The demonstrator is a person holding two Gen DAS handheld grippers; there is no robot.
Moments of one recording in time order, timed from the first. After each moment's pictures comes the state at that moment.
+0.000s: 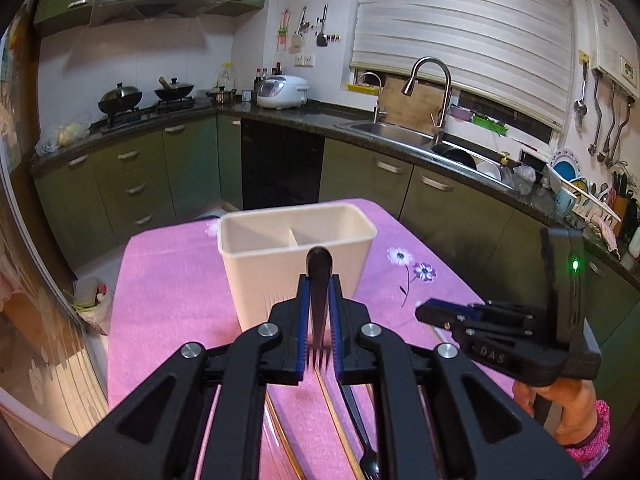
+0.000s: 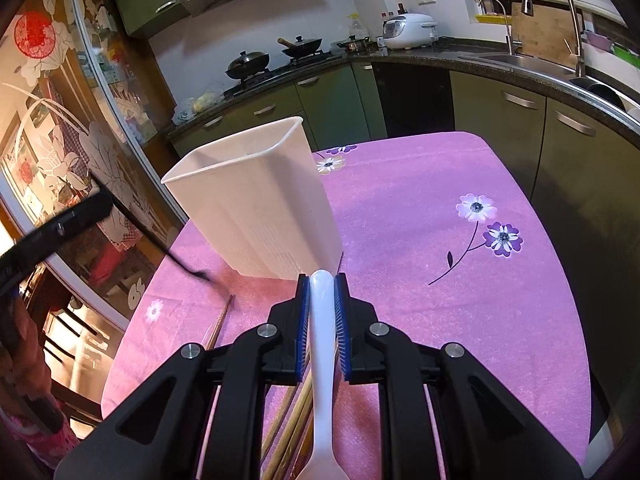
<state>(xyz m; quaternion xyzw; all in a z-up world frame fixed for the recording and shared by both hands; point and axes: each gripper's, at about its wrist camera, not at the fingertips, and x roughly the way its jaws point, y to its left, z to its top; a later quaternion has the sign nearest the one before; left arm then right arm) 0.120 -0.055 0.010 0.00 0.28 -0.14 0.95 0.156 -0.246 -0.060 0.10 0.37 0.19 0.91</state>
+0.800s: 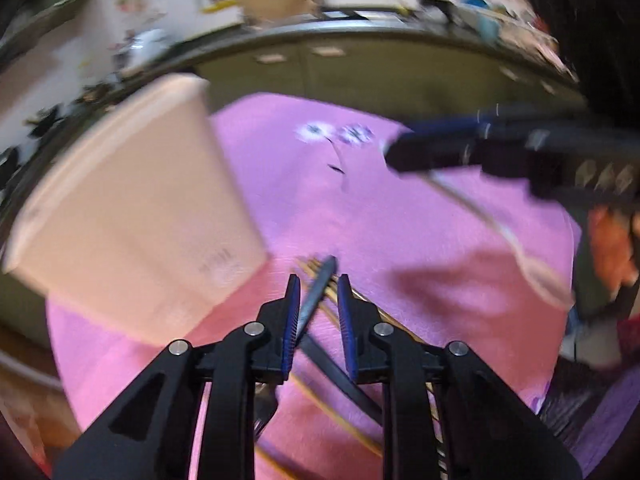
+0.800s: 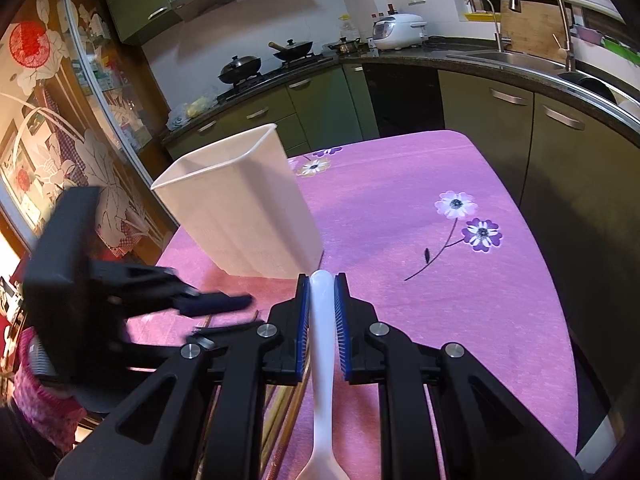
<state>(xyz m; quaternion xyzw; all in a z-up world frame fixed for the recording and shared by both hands) 0.177 -0.146 -0.094 0.23 0.40 -0.32 0.83 0.153 -0.269 -0.059 0.11 0.37 0.17 0.91</state>
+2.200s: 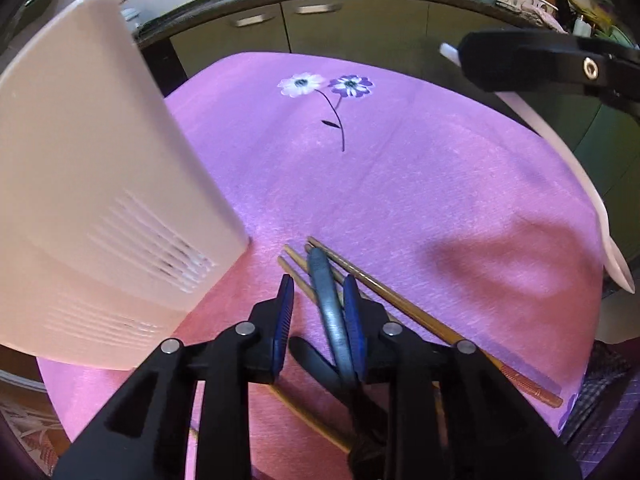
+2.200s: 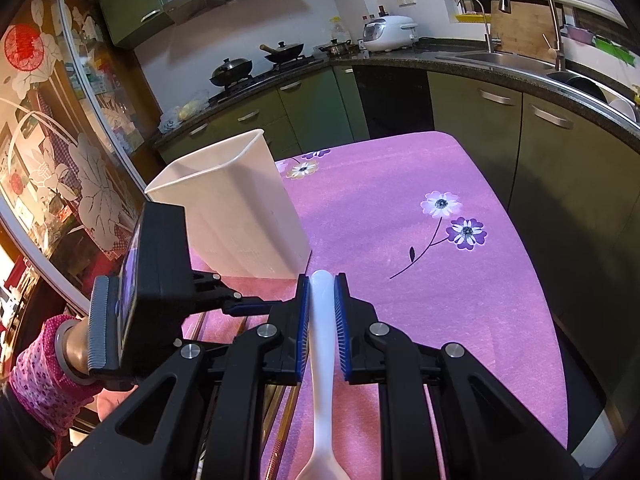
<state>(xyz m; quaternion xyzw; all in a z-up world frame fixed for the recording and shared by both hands) 0.200 -0.165 -0.131 0.26 0.44 -0.31 0.80 0.147 -0.276 -0.057 0.11 0.37 0.16 0.91</state>
